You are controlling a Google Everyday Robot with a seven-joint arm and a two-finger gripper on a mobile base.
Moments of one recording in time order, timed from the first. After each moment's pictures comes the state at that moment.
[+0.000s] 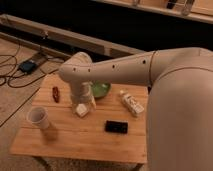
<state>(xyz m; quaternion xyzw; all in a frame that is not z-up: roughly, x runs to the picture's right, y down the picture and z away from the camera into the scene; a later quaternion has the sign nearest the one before) -0.104 0.102 0.703 -0.26 0.23 0.64 0.68</state>
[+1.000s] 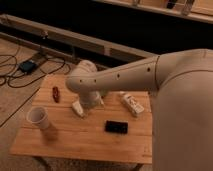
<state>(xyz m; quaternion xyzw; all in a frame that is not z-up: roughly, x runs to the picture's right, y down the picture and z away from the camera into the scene) -0.049 0.123 0.727 -0.23 0.21 0.52 0.79</state>
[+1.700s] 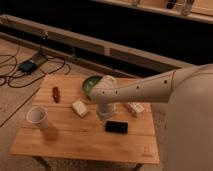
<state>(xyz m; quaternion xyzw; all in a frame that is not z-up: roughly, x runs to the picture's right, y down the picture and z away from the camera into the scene) 0.017 0.186 0.777 -0.30 0.19 0.44 0.82</state>
